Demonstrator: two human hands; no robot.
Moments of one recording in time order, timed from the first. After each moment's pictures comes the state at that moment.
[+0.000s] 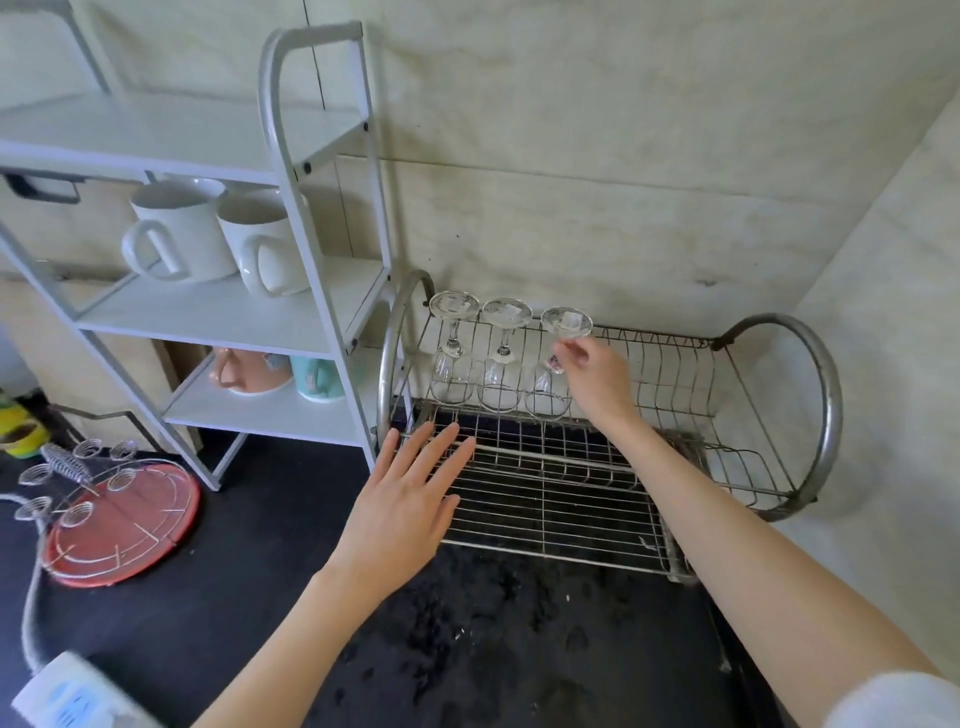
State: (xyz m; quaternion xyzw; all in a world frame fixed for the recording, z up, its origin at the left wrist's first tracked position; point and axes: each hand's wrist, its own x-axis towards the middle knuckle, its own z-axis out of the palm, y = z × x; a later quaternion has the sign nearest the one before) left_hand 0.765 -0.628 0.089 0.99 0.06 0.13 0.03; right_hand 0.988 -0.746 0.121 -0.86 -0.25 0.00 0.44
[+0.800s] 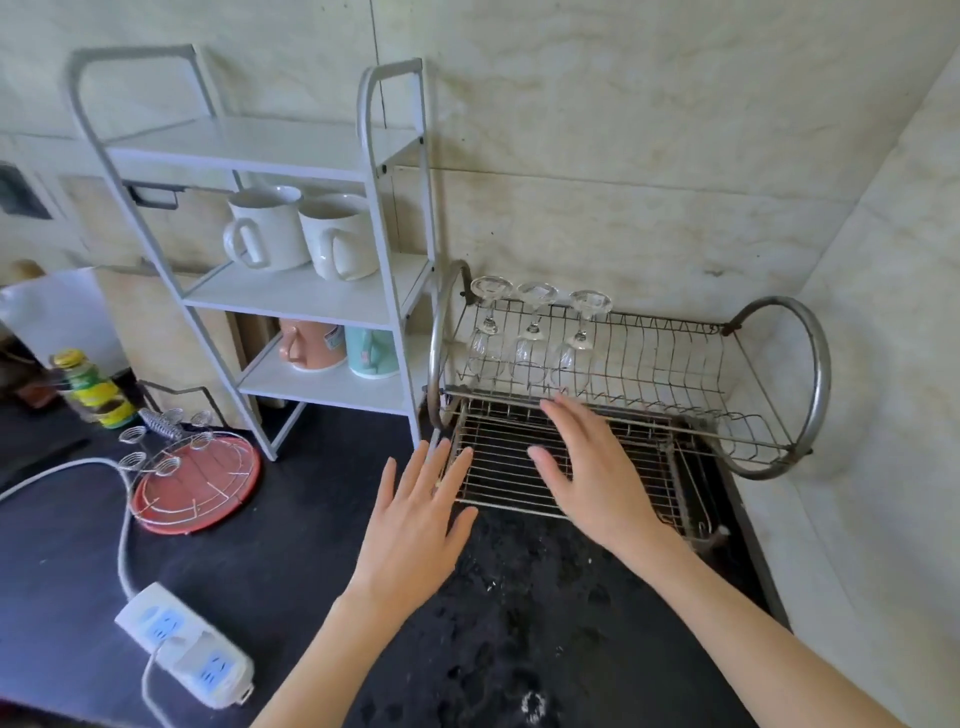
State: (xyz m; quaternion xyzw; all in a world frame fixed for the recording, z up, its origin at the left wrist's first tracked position) left_hand 0.688 -0.660 0.083 0.98 0.16 0.11 0.05; right_hand 0.829 -0.808 0.121 -0.88 -0.41 -0.04 0.23
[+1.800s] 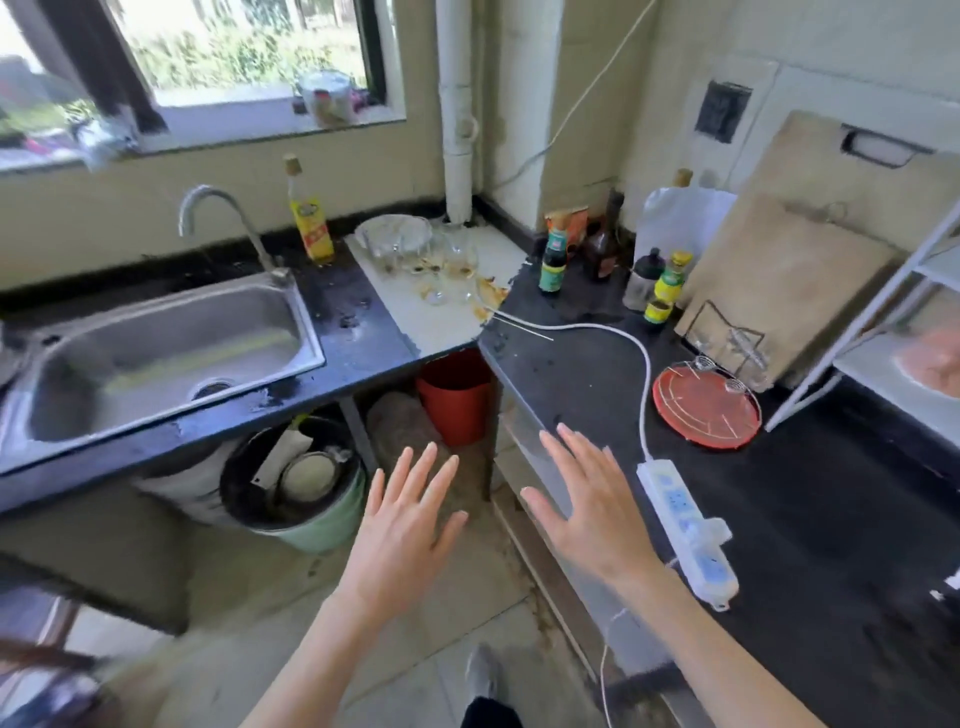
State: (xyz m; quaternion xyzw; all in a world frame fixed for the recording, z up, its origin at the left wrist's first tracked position) left_hand 0.146 -0.550 0.037 0.80 0.59 0.09 0.08; right_hand 0.359 -0.548 0.051 -0.64 -0.74 0.13 0.19
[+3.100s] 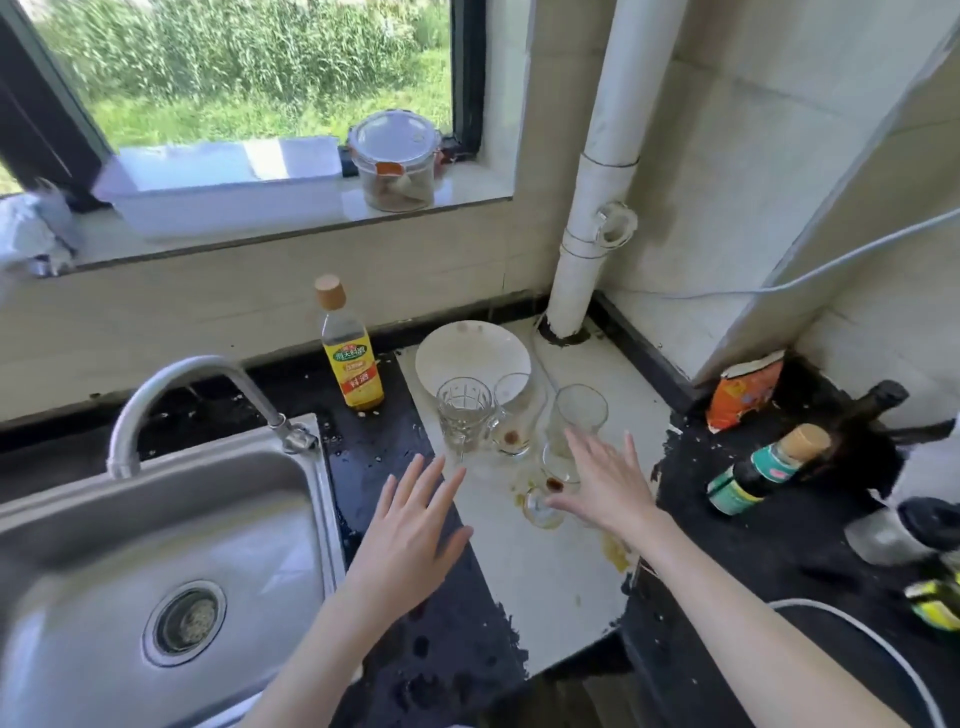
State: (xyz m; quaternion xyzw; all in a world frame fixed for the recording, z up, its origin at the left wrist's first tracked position) left_hand -0.020 -0.030 0.028 0.79 0.60 0.05 0.12; right_hand 0.212 0.041 0.031 -0.64 -0.75 0.13 -0.07
